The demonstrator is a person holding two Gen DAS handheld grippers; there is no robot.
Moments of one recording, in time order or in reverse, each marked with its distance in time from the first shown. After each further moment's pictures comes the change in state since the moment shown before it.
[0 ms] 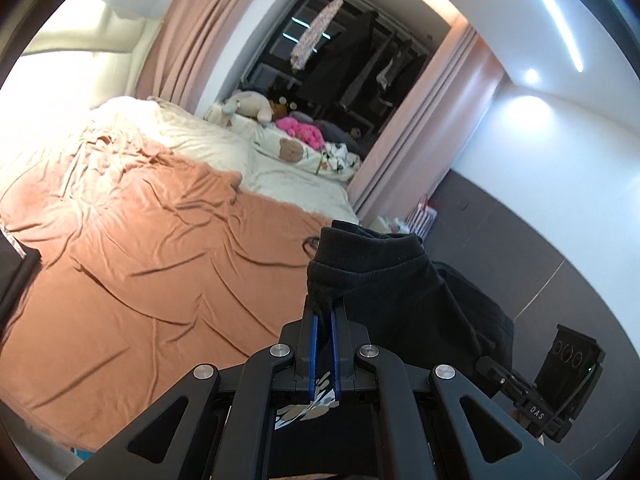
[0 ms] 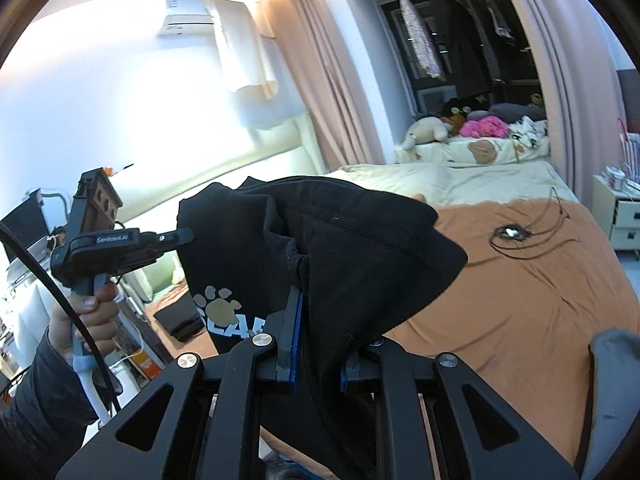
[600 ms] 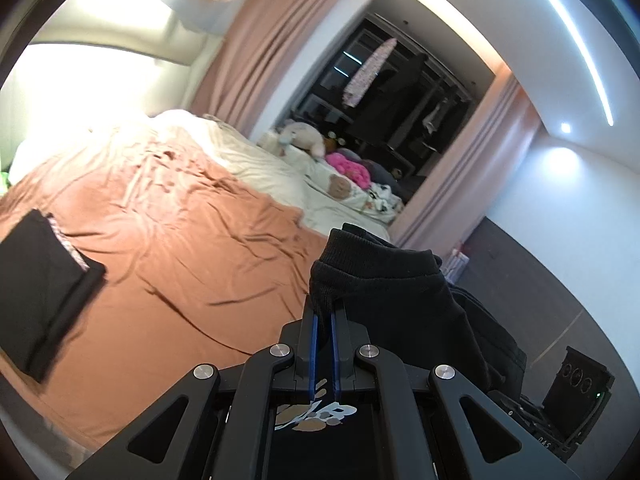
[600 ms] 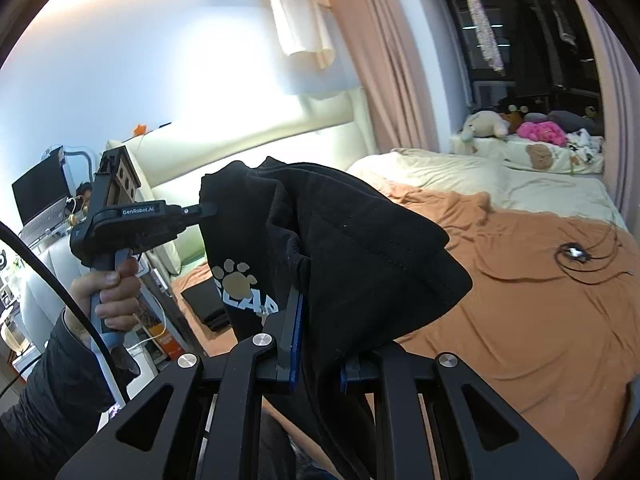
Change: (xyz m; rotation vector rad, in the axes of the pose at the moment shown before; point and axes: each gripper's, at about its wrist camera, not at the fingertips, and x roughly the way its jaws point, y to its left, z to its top) left arm -0.075 0.134 0.035 -0.100 -0.115 0.100; right arm 0.101 0.016 0.027 -0.111 0.096 0.118
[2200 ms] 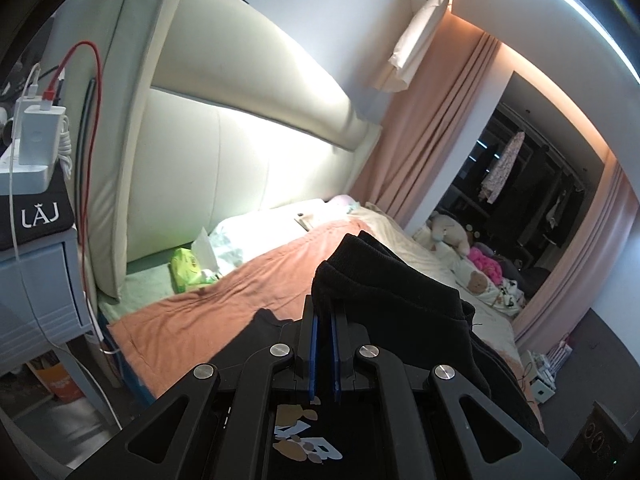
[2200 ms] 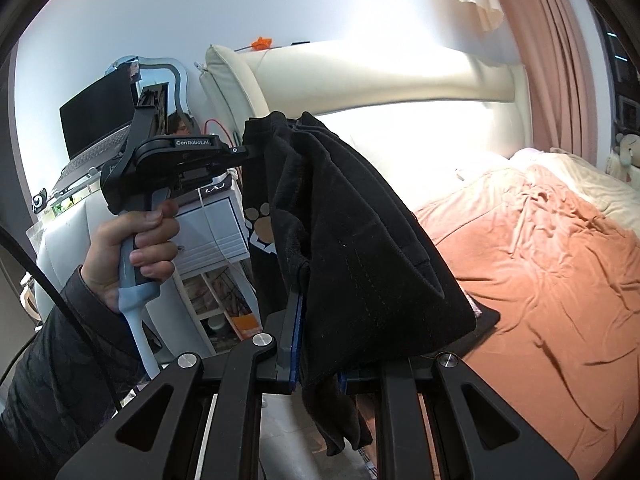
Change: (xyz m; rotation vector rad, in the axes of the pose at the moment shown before) left arm -0.217 0.317 0.126 -0.119 -0.258 0.420; right arm 0.229 0.127 0.052 -0.218 0.150 0.362
